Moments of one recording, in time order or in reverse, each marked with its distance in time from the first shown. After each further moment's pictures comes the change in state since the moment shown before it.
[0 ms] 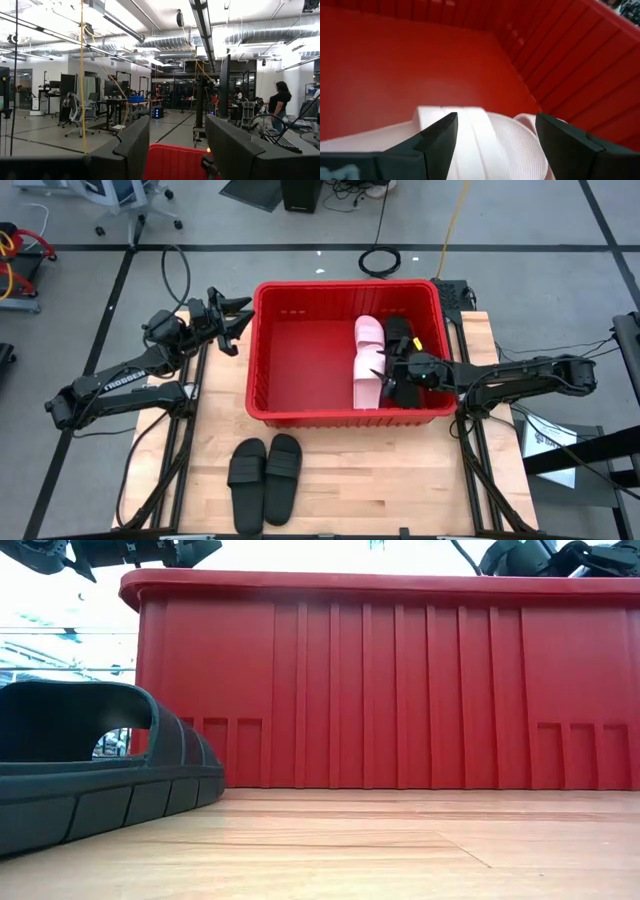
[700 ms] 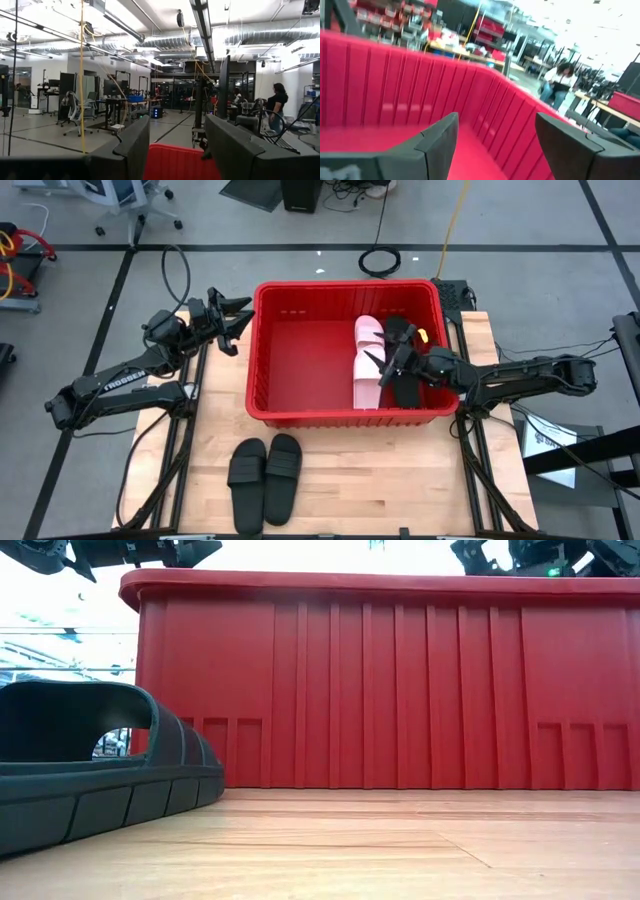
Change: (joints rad) left arm 0.000 0.000 0.000 0.000 0.000 -0.014; right arm 0.000 -0.001 0.001 0.481 0.000 -0.087
